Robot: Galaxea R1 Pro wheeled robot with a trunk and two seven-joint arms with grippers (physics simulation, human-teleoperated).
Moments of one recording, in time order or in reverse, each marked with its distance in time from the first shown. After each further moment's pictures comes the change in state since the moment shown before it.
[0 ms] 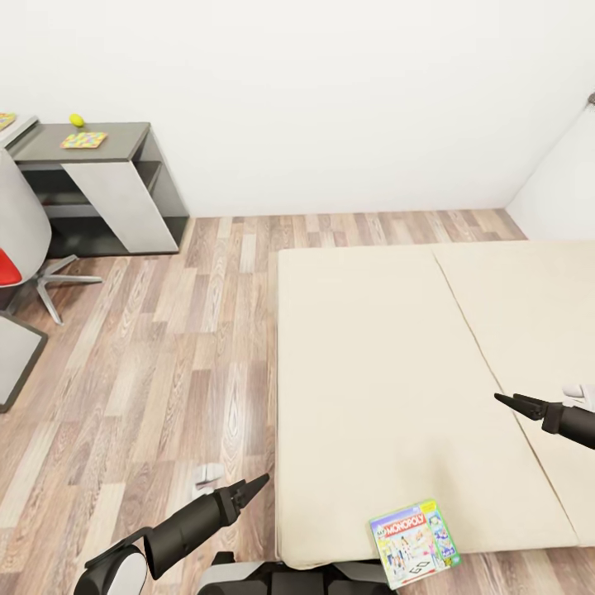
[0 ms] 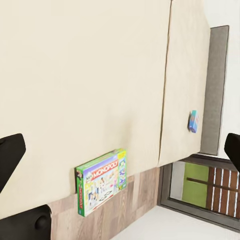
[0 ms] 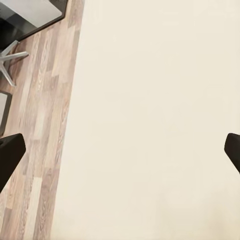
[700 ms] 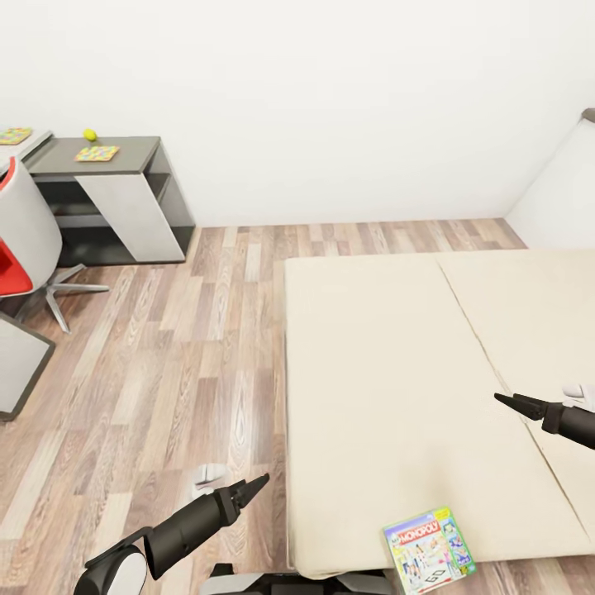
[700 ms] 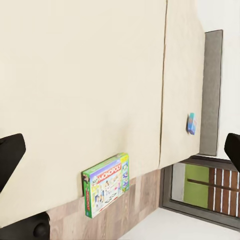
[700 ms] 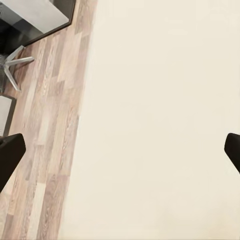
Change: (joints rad) left arm 0.000 0.000 0.000 -0.001 0.000 0.001 -0.001; right arm 0.000 0.000 0.000 0.000 0.000 0.001 -0.001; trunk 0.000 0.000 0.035
